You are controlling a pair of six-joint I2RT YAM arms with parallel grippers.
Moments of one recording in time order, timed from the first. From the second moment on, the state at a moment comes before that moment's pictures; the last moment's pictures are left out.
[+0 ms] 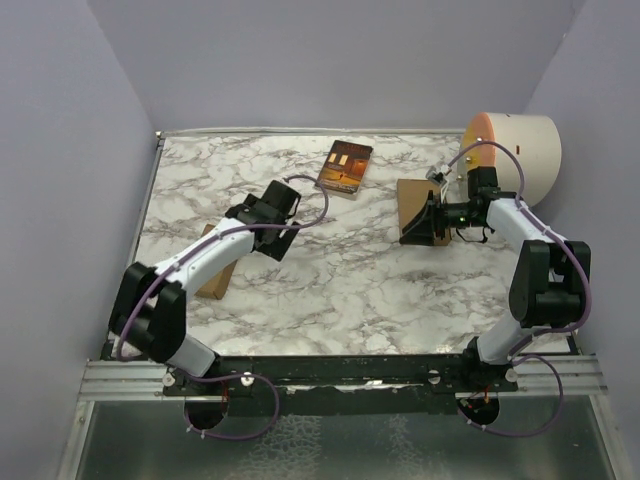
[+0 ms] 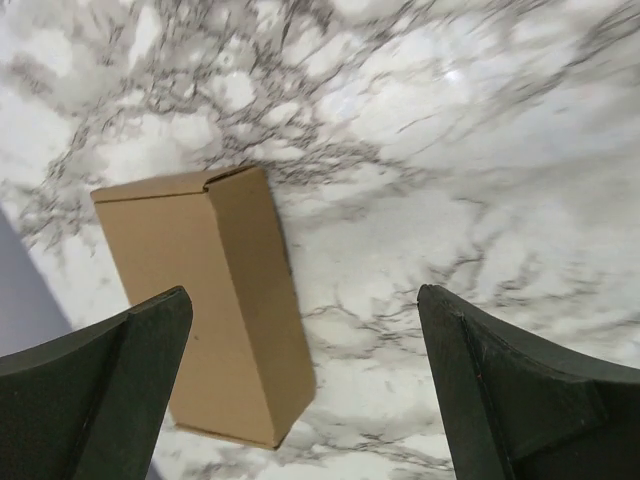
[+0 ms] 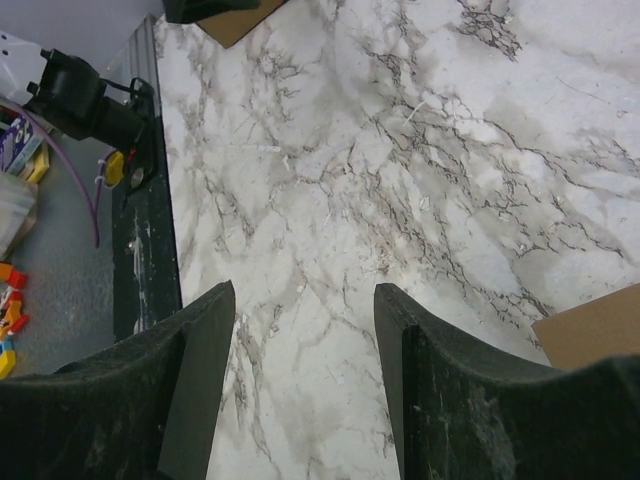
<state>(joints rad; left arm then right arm) -0.55 1.55 1.11 -0.72 -0.46 0.05 -0.04 1.65 1.09 -0.66 -1.27 -0.58</state>
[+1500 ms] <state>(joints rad) -0.21 1.17 1.46 -0.12 0.46 -0.43 -0.04 1.16 1.66 -0.42 -0.59 -0.11</state>
